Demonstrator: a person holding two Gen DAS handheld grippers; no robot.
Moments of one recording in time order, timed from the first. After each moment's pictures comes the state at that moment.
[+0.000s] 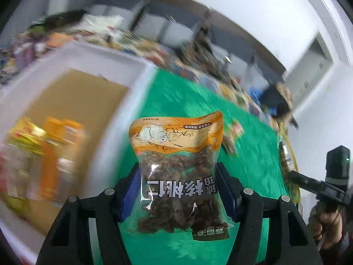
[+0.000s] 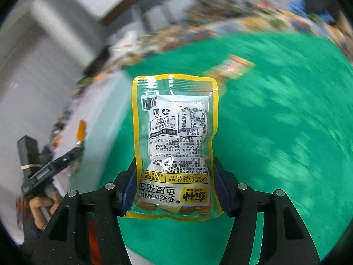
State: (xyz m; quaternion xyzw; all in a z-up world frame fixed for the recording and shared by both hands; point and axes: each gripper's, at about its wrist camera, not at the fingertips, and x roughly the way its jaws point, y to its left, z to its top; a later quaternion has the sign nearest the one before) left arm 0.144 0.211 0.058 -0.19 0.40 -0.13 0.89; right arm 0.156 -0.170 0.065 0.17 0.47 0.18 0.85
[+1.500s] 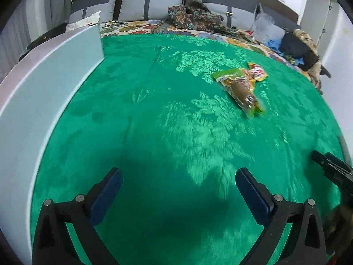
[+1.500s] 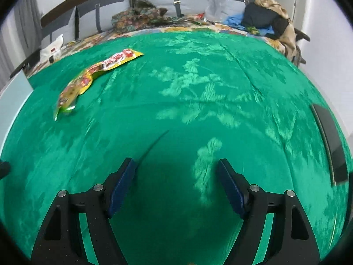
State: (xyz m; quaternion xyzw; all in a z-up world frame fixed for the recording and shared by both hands) left arm 0.214 -0.011 -0.072 -0.01 0.47 -0.08 0.88; right arm 0.189 -0.296 -0.069 0.06 0.45 -0.09 0.89
